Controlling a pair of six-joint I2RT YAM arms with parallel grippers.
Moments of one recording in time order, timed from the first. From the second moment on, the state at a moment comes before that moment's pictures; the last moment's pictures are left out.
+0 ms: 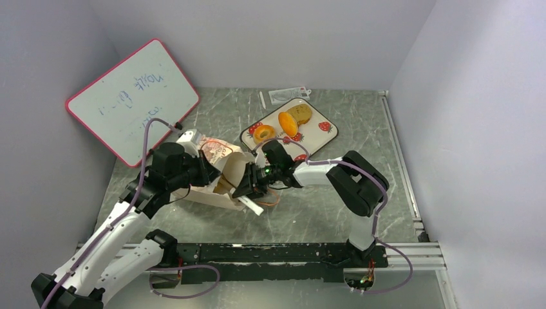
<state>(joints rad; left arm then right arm) -0.49 0.77 0.74 -0.51 0.14 -0.54 0.79 1.87 0.93 0.26 -0.81 1.05</state>
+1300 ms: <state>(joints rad) -0.59 0.96 0.77 -0.46 -0.17 -0.70 0.62 1.25 0.80 -0.32 -0.64 0.75</state>
